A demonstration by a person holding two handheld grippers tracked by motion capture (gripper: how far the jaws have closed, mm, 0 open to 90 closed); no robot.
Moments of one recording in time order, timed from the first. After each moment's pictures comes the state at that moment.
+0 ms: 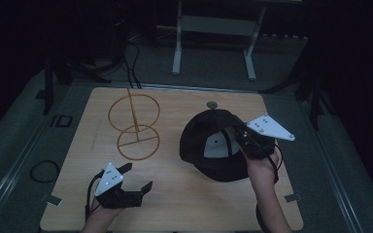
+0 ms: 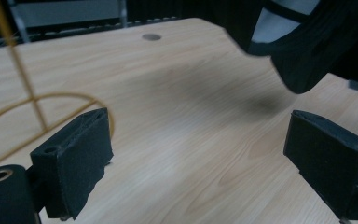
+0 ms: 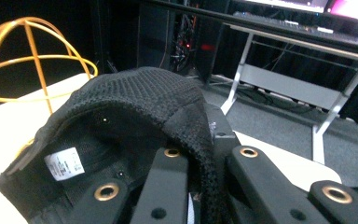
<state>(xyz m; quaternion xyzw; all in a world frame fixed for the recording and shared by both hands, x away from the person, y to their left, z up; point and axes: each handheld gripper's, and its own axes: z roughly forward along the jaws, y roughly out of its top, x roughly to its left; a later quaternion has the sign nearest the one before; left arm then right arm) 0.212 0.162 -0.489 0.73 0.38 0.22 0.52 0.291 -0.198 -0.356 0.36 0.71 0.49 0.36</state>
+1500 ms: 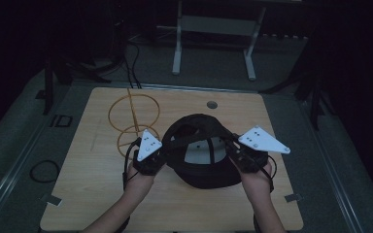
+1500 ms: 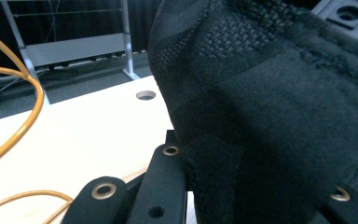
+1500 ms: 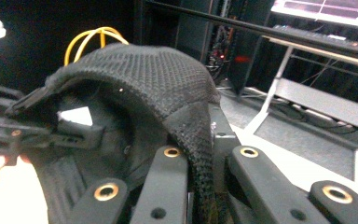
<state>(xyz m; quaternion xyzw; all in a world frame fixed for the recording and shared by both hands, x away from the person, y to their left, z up) 0.273 0.085 -0.431 0.72 0.37 0.26 0.54 0.262 -0.182 -0.360 0.31 0.73 0.52 0.32</state>
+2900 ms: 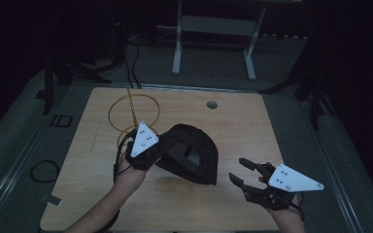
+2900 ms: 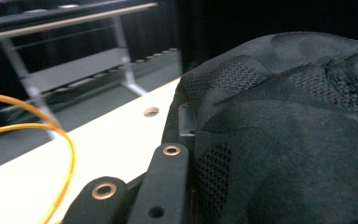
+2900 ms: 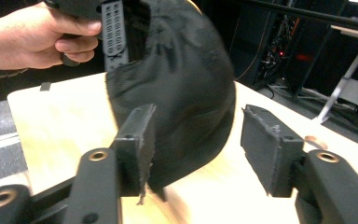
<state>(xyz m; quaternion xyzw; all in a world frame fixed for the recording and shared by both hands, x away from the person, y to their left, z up) 0.269 0.100 -0.399 0.74 0.30 0.28 0.53 0.209 -0.249 -0.398 0.22 0.77 0.55 0.24</state>
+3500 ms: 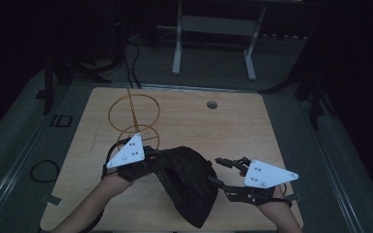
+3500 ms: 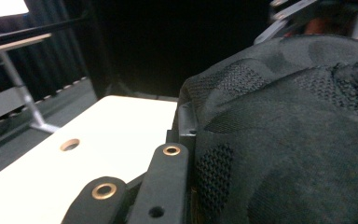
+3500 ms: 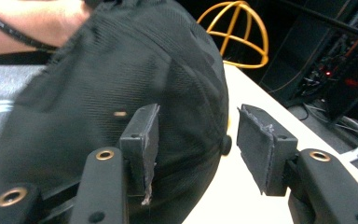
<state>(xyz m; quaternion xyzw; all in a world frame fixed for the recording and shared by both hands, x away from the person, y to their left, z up) 0.253 0.122 -0.400 0.77 0.13 0.17 0.60 0.217 -0.202 -0.380 0.10 0.82 0.52 0.21</state>
